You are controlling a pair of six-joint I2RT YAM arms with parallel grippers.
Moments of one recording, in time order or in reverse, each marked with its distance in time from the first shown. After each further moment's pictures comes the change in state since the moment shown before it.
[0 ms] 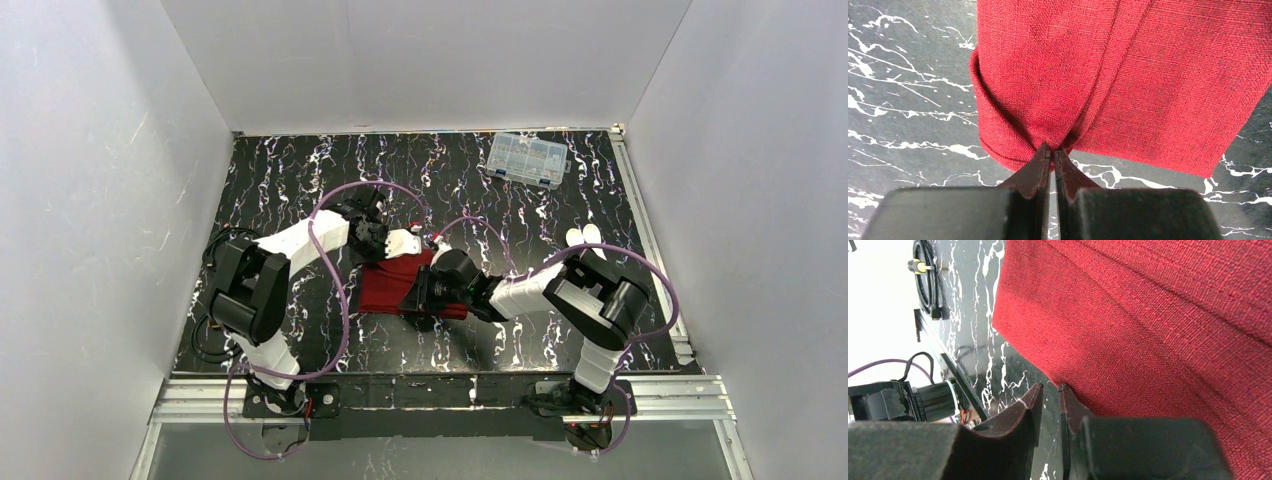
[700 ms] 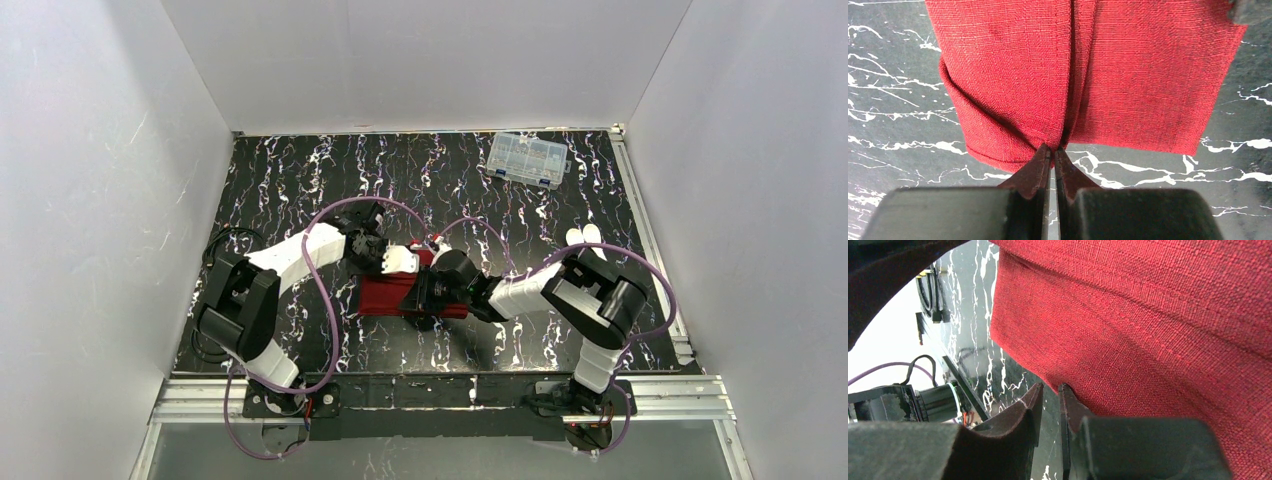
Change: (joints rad) left arm -0.042 -0.104 -0.098 -0.006 -0.032 0.088; right arm 0.000 0.012 0.000 0.006 0.003 0.023
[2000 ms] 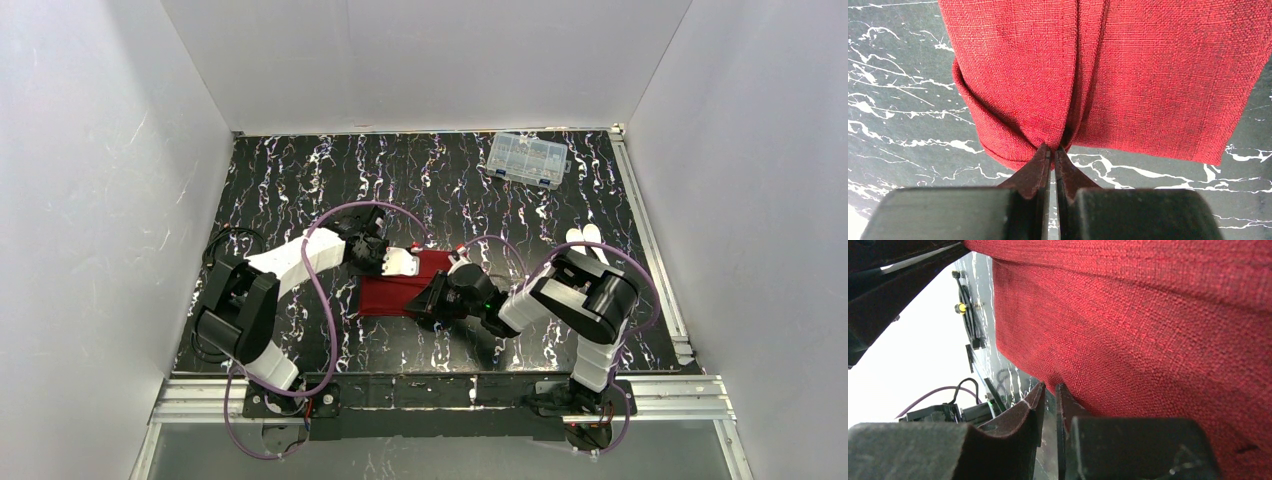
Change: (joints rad) left arm -0.014 -0.017 -0.047 0.079 -0.038 0.024; right arm -0.010 0.052 -0.174 0.336 0.048 0.262
